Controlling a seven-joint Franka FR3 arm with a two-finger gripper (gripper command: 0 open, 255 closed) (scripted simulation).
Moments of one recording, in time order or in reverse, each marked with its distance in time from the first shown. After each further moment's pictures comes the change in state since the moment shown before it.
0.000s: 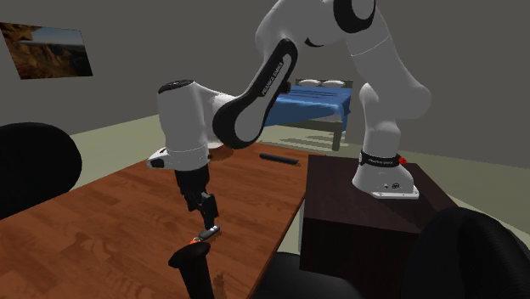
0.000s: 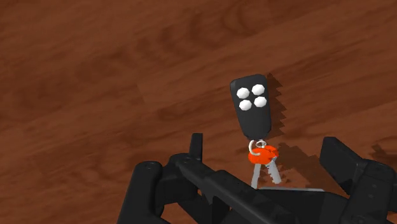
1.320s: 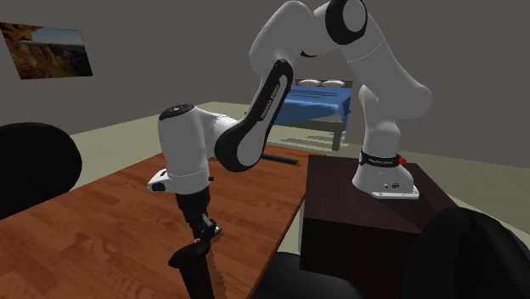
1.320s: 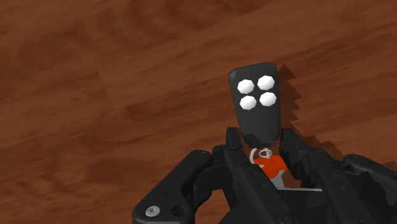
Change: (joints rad) arm 0.035 0.107 -0.013 0.042 -0.034 0.062 0.011
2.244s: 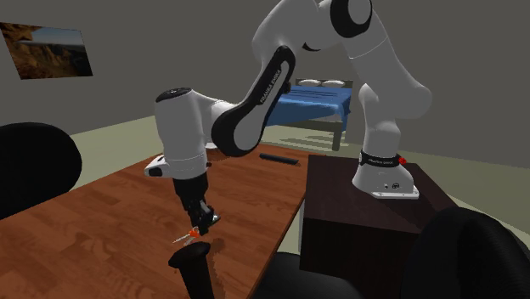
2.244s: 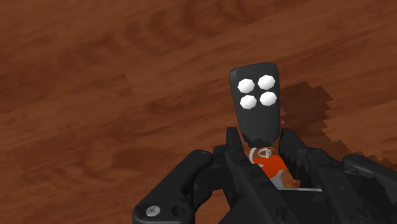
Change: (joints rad) arm -0.019 -0.063 0.011 -0.010 0.019 -0.053 -0.013
